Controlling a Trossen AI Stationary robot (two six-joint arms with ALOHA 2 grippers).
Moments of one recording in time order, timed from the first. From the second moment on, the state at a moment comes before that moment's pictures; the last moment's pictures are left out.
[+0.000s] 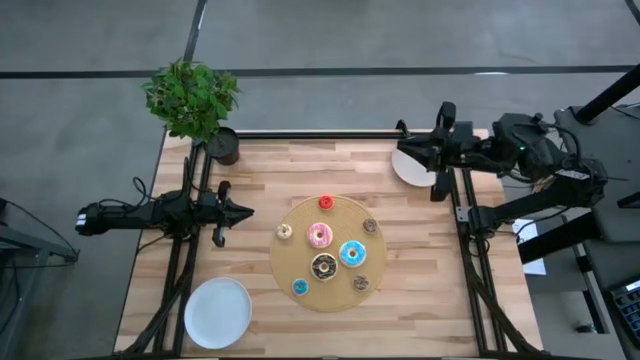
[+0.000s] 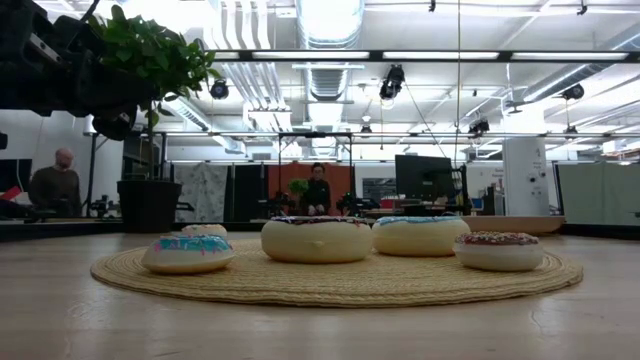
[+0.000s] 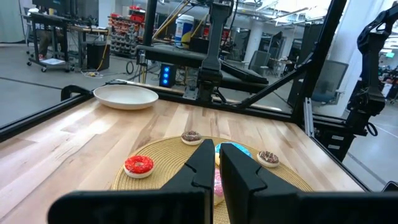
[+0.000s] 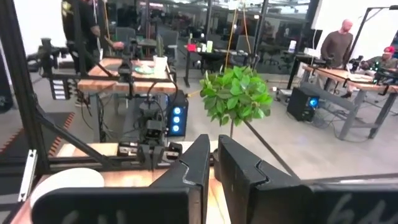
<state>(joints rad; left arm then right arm) 0.00 0.06 0.01 -0.01 -0.04 -0.18 0.03 1.03 1.45 -0.47 0.21 -0.06</state>
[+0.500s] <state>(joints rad) 0.00 0.06 0.01 -0.01 -0.04 -0.18 0.03 1.13 1.45 -0.47 0.37 -0.09</state>
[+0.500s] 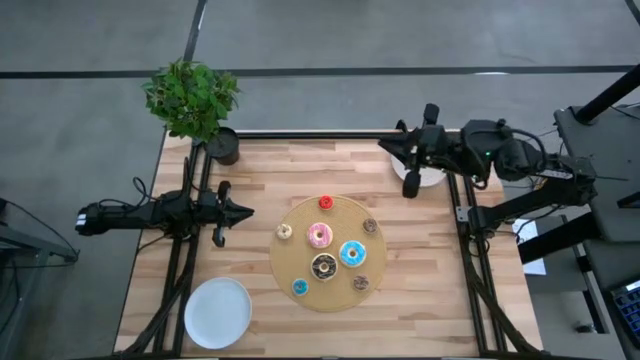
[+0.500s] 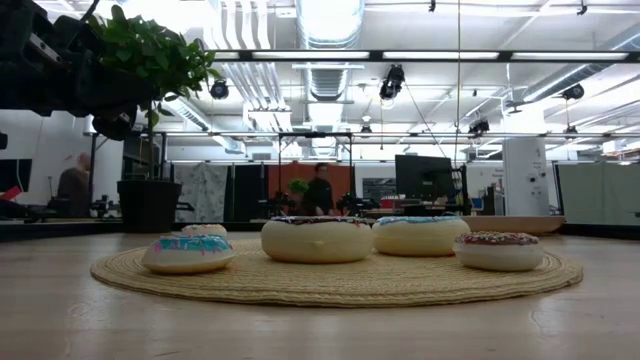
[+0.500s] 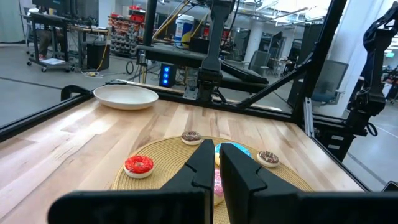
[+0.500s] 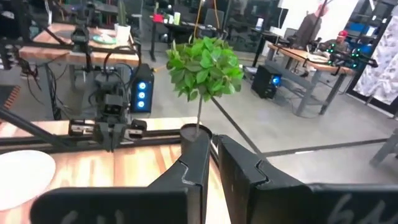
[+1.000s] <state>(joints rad) 0.00 0.06 0.01 -0.01 -0.04 -0.18 0.03 1.21 1.45 -0.51 0.37 -0.16</state>
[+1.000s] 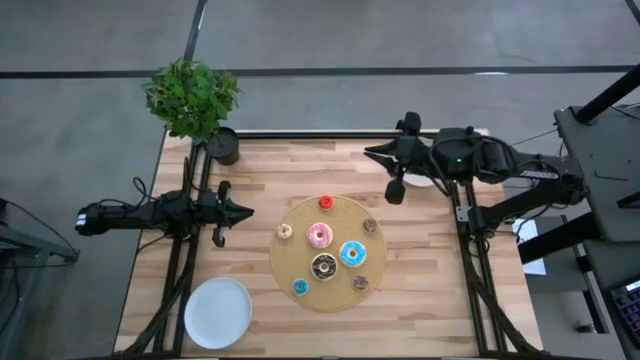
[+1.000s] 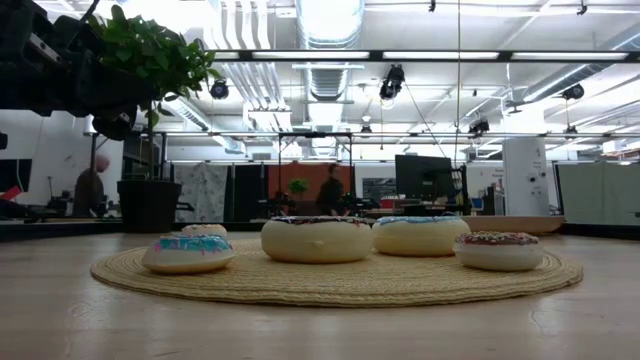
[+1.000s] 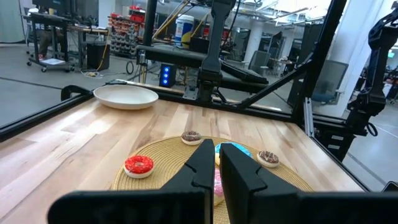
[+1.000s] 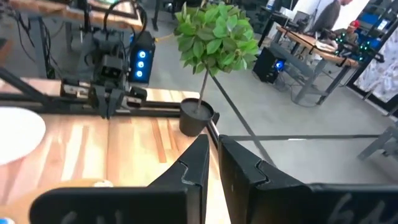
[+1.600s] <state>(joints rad) 0.00 0.06 0.01 -0.01 -0.04 -0.18 0.03 1.25 1.45 -0.68 0.37 -0.15</state>
